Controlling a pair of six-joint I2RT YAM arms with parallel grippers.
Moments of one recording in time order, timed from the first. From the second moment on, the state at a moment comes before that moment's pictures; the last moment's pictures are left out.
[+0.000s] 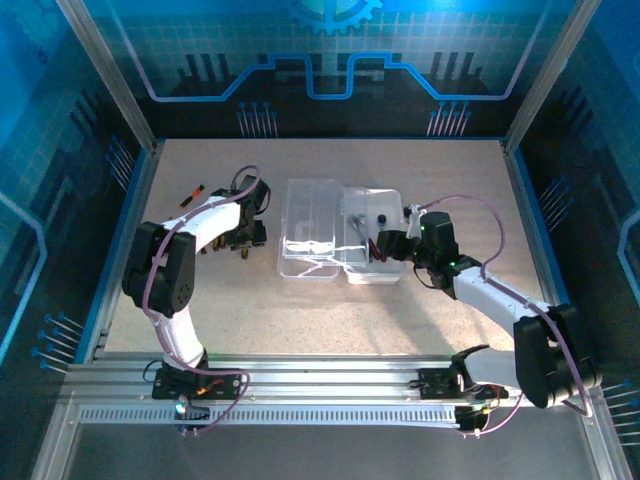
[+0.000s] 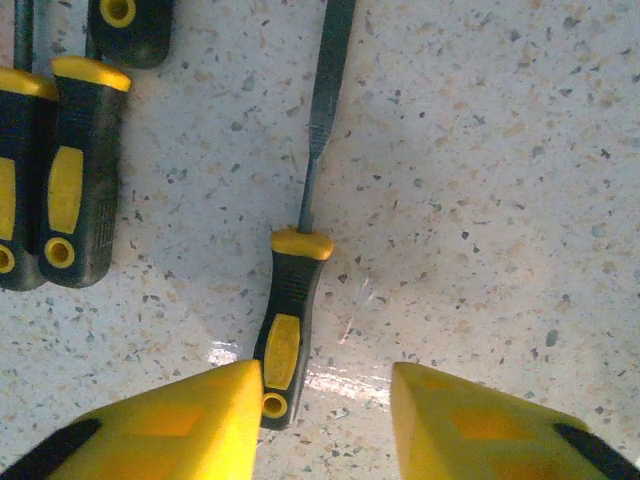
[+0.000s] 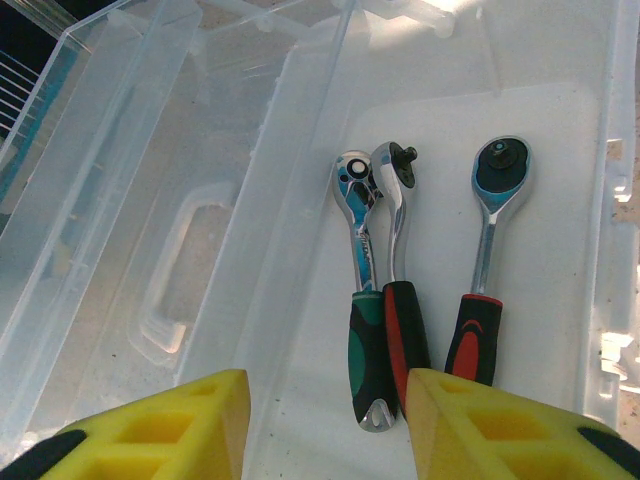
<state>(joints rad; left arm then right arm) -0.25 1.83 1.23 -0.79 -0.16 -0.51 0.31 1.26 0.58 0.08 -0.26 0.45</state>
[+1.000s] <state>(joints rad) -0.21 1.85 1.16 -0.73 -0.14 -0.51 0.31 1.23 0.58 0.07 -0.24 0.45</state>
